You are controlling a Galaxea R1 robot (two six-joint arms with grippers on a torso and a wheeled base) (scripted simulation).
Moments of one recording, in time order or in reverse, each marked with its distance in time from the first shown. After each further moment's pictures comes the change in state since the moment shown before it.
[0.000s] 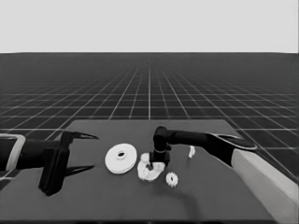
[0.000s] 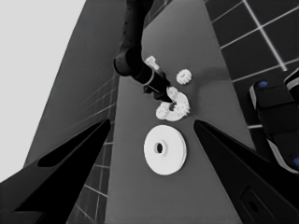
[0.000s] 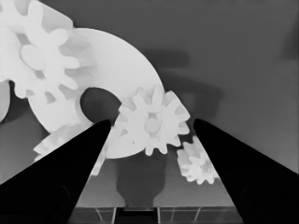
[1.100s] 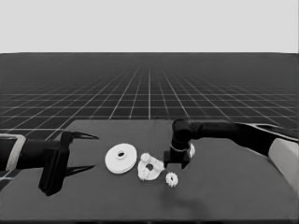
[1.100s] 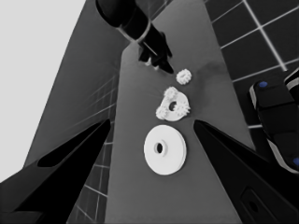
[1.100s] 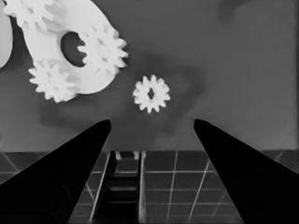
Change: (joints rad) left arm 0.000 0.000 0.000 0.000 0.000 0.000; right arm 0.152 -0.274 0.503 0.138 -0.082 0.213
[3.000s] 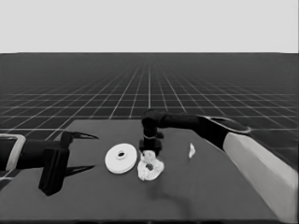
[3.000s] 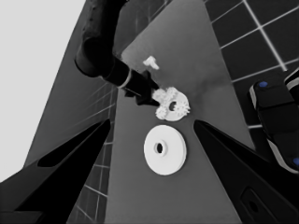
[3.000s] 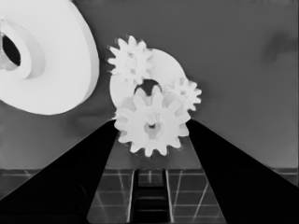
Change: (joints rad) left arm 0.000 0.000 0.000 0.000 0.000 0.000; right arm 0.026 0.383 -0.530 0.030 0.021 -0.147
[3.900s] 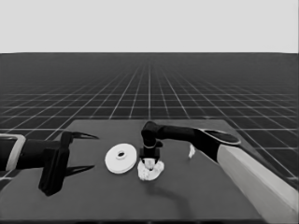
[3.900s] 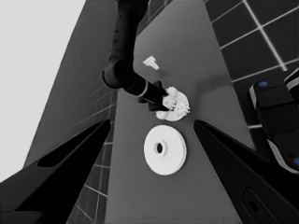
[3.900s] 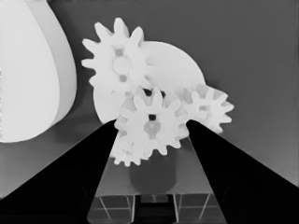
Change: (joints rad) left arm 0.000 0.000 0.000 0.000 0.000 0.000; right arm -0.129 0.037 -0.108 -0.113 0.042 -0.031
